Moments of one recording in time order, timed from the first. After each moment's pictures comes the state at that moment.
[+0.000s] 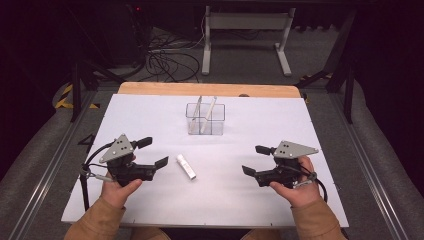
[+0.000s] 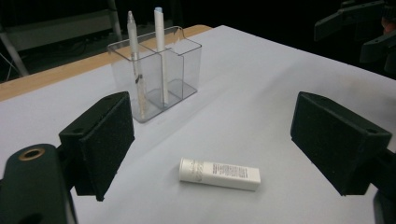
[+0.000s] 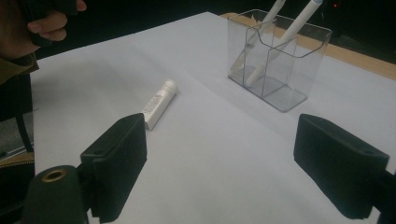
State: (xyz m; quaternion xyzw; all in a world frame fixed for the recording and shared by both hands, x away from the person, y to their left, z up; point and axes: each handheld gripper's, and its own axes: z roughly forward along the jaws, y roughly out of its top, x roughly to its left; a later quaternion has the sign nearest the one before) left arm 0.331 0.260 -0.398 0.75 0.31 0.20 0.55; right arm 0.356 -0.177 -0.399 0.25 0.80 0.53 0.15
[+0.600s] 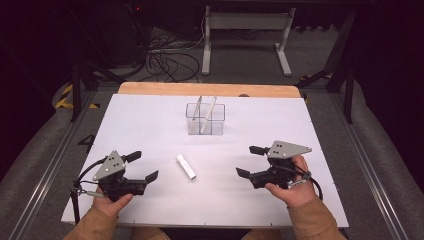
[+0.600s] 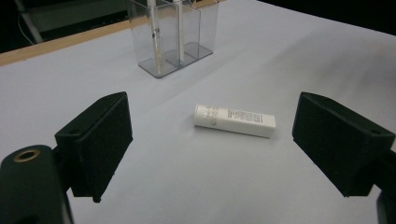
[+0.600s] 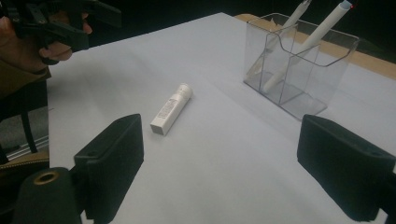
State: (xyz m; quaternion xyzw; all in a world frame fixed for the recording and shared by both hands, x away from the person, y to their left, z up) left arm 0.308 0.280 -0.429 0.76 0.33 0.22 0.51; right arm 0.355 -0.162 -0.396 0.23 0.81 0.53 0.13
